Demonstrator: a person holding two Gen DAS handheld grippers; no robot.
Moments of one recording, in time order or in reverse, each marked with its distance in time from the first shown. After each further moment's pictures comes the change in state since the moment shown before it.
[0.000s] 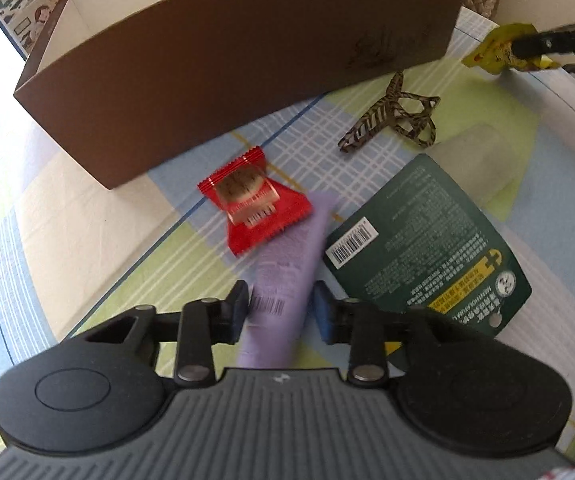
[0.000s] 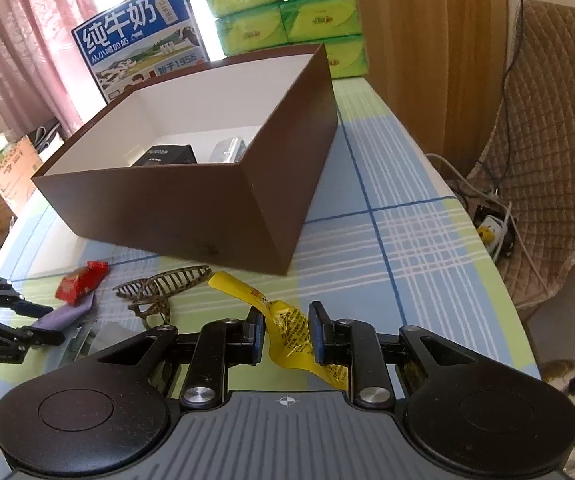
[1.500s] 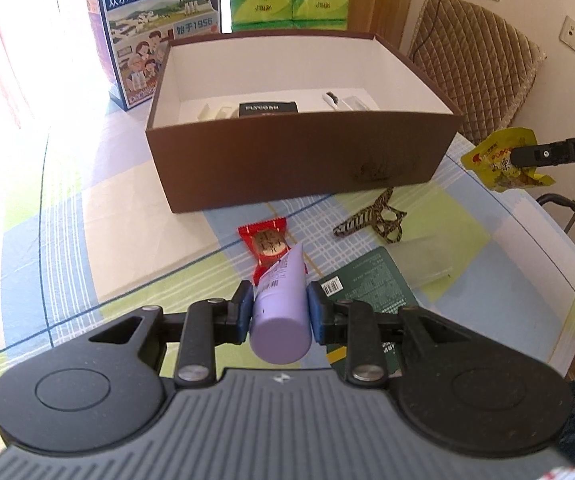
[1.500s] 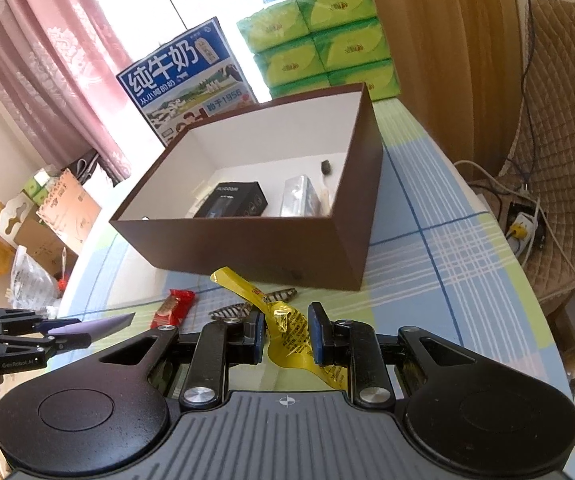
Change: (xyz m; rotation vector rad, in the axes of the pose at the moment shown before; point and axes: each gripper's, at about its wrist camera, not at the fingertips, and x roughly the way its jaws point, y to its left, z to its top) left arm -0.110 0.025 -0.021 -0.283 -0.230 -0.013; right arm -0.061 0.038 0.025 0.085 -0.021 0.141
